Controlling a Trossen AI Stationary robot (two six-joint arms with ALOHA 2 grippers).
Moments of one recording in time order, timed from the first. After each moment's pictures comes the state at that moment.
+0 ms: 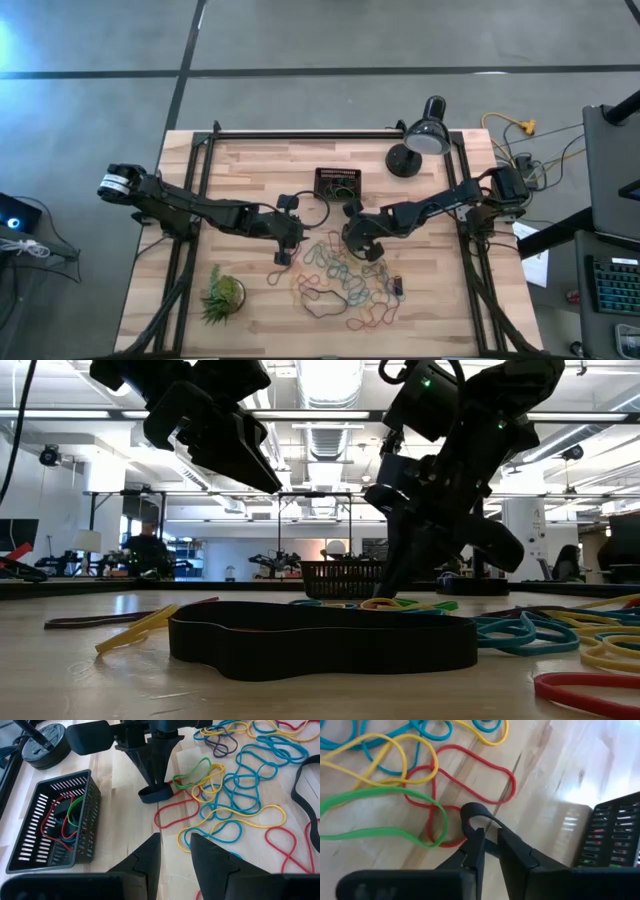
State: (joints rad) left arm -0.19 1.41 0.86 -0.14 -0.24 0.12; right arm 0.11 1.73 0.87 -0.12 0.18 -0.50
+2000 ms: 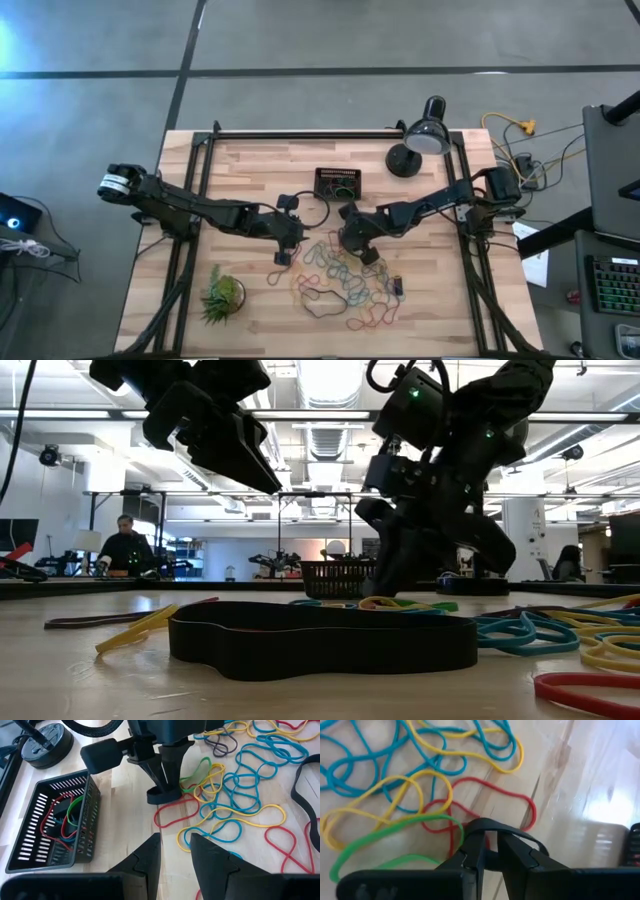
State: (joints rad) left arm -0.19 1.41 0.86 -0.14 -0.24 0.12; right arm 0.08 1.79 0.88 -0.04 0.04 -0.42
